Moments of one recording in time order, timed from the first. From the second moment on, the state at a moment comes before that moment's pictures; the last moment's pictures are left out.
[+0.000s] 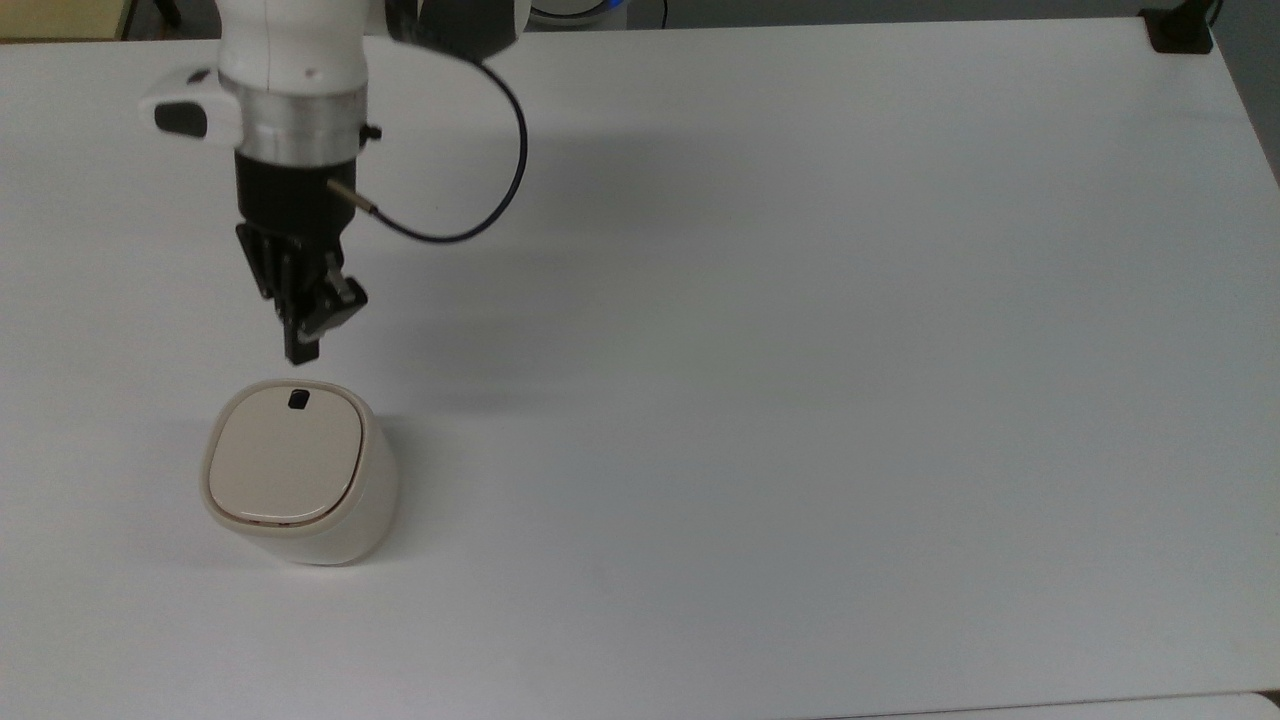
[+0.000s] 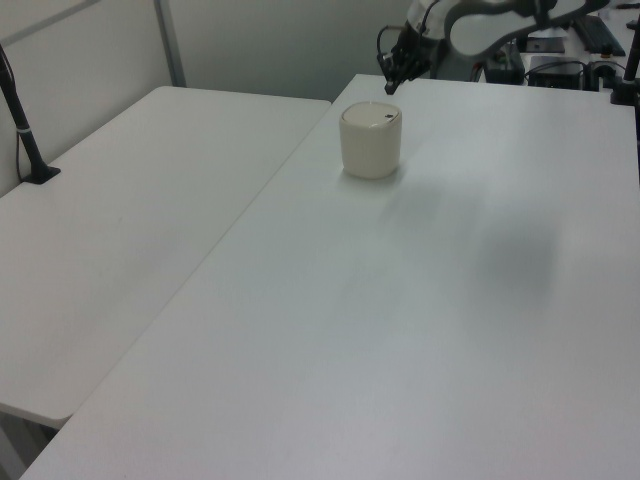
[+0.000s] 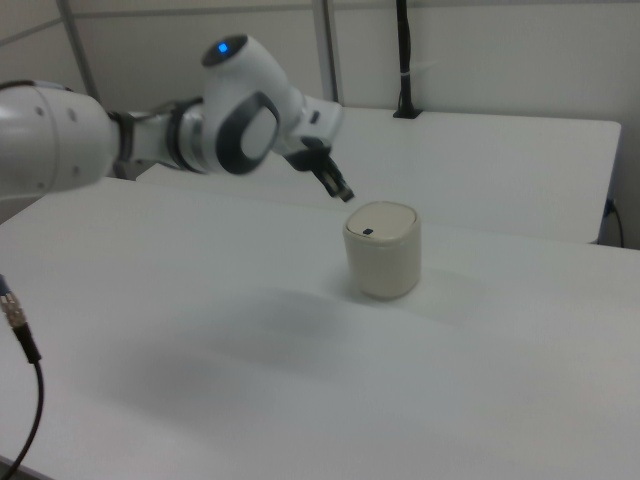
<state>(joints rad) -0.08 0.31 -0.08 -1.64 -0.12 2.47 0.70</state>
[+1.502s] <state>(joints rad) 0.01 -0.02 0.09 -1.67 0.00 1.80 0.41</state>
